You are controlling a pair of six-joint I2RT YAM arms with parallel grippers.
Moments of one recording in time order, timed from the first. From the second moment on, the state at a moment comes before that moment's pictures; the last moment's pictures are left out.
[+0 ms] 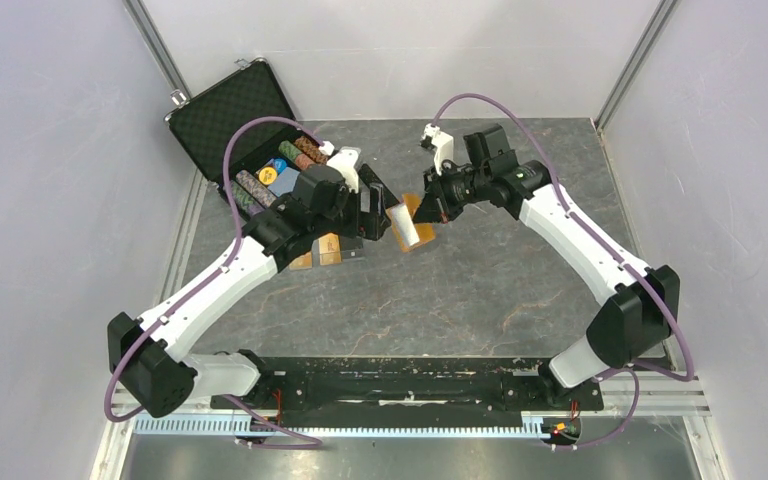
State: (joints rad) left arm -0.66 1.27 1.16 -0.47 -0.03 -0.39; right arm 0.48 1.53 1.43 -0.64 -0.62 0.03
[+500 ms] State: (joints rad) left arm -0.66 1.25 1.03 -0.35 0.26 0.05; right arm 0.48 1.58 1.47 -0.76 -0.84 -0.11
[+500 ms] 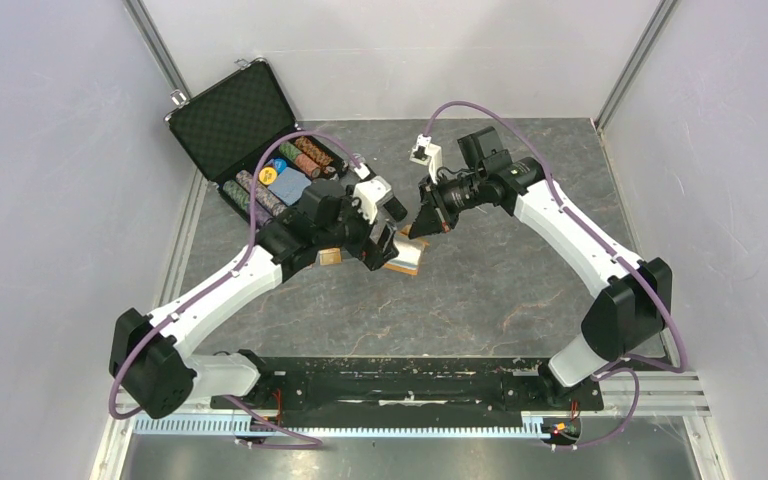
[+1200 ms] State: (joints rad) left arm -0.66 1.41 1.00 -0.12 0.33 0.05; right arm 0.47 1.60 1.42 -0.72 -0.96 -0.10
